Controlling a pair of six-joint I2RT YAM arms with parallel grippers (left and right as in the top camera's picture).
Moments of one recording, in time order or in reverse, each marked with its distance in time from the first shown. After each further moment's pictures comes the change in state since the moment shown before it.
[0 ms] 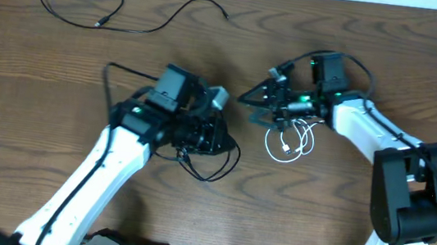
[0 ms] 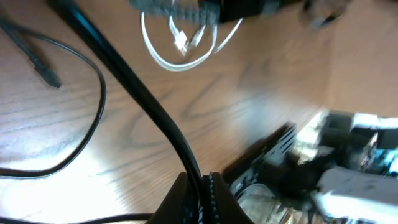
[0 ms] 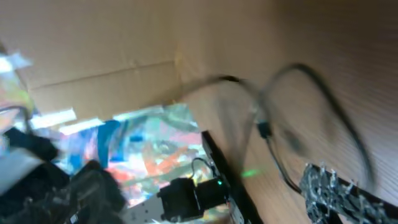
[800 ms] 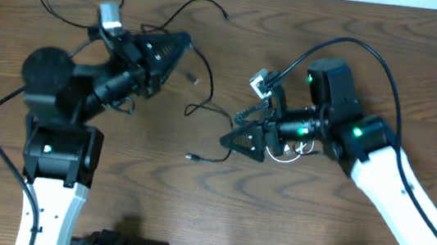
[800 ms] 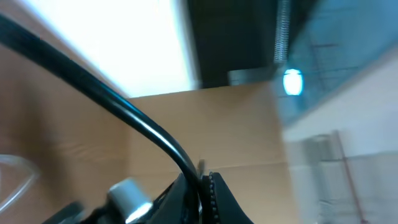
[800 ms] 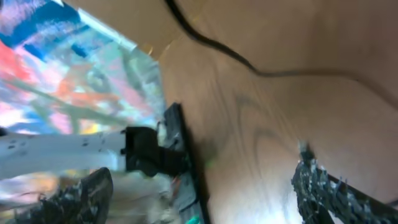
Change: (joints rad) left arm 0.369 -0.308 -0.002 0.872 0.140 -1.081; right arm 0.217 -0.533 0.002 -0.259 0.239 -0.543
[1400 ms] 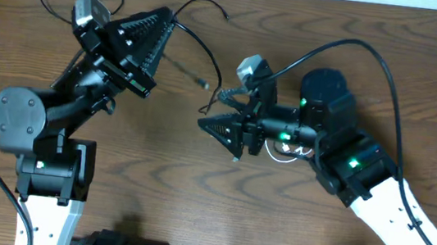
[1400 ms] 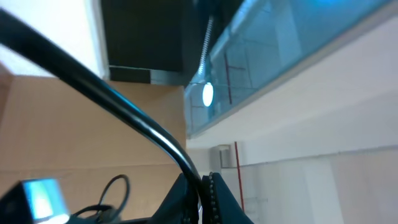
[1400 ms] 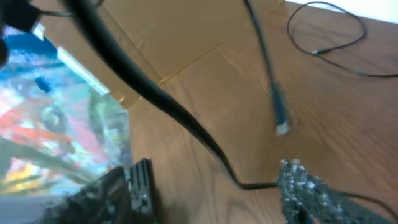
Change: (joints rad) left arm 0.000 -0.066 0.000 0.322 -0.096 -0.570; right arm 0.174 -0.109 0.000 0.300 0.332 0.159
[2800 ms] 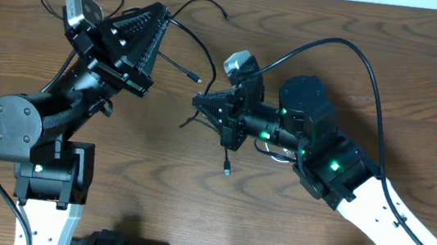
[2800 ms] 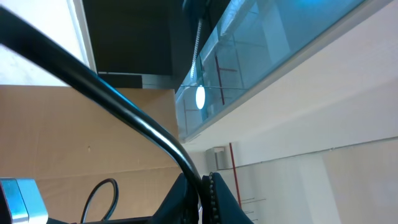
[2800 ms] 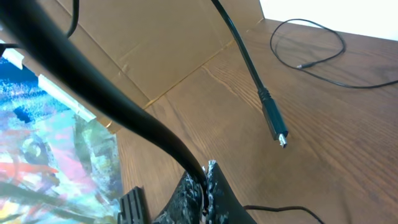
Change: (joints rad) left arm 0.000 -0.014 0.000 0.024 -0.033 0.000; right arm 0.090 0.035 0.000 0.120 0.173 0.107
